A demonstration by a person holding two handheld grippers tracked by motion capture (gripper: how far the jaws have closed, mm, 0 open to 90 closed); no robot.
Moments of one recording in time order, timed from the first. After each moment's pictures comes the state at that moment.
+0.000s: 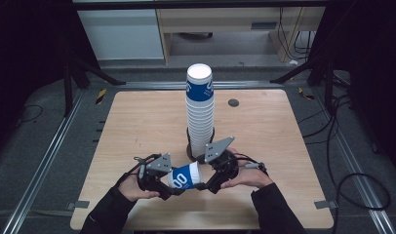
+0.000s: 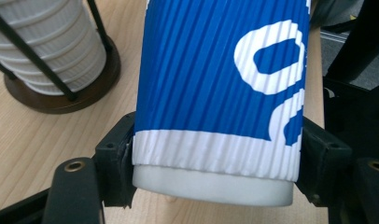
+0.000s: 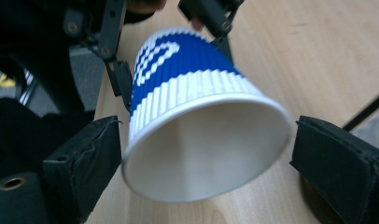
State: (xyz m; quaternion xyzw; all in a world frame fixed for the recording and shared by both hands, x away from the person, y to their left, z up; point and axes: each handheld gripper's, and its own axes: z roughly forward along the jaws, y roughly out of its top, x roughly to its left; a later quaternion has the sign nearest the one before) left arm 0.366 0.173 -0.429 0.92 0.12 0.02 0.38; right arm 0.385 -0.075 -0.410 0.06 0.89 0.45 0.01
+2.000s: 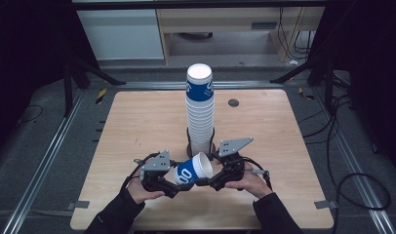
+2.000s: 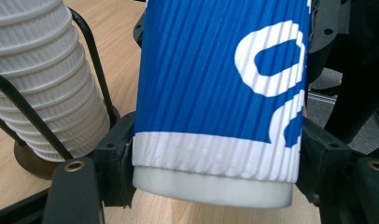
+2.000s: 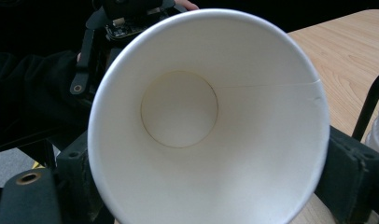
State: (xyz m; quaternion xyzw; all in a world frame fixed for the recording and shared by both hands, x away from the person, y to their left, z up) left arm 0.357 0.163 -0.424 0.86 0.12 0.04 0.50; right arm 0.381 -0.094 -0.421 0.13 0.81 0.57 -0.04
